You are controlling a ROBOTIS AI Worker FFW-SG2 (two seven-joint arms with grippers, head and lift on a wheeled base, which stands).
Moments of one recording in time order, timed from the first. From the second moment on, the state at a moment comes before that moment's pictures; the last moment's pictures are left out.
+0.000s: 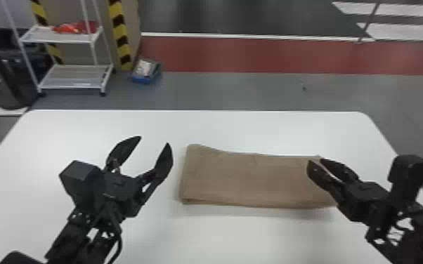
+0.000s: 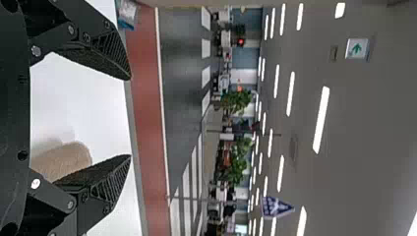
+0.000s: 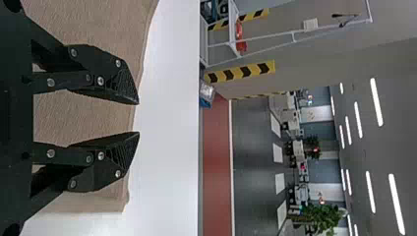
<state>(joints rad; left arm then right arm) 0.28 0.33 -0.28 -1.96 0.24 0.03 0.06 0.32 -0.13 -0.25 -2.03 -0.19 0.51 0.40</state>
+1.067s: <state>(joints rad) 0.07 0.29 -0.41 -1.68 0.25 0.23 -0.19 0.32 -0.19 -0.54 -1.93 -0.35 0.64 0.43</state>
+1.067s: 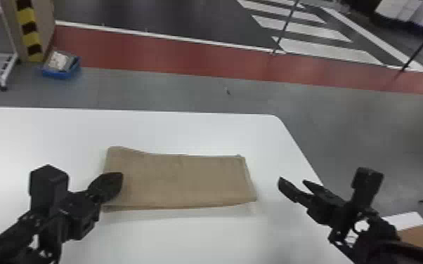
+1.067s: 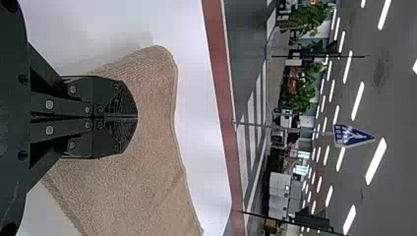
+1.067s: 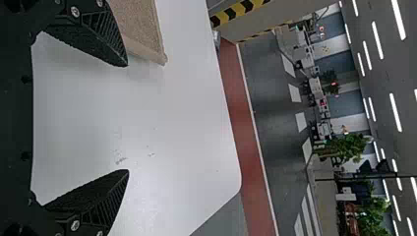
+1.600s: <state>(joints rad) 0.09 0.29 -0.42 -1.70 0.22 0.29 -0.18 0.21 -0.21 -0.46 -1.87 -0.34 0.80 0.43</state>
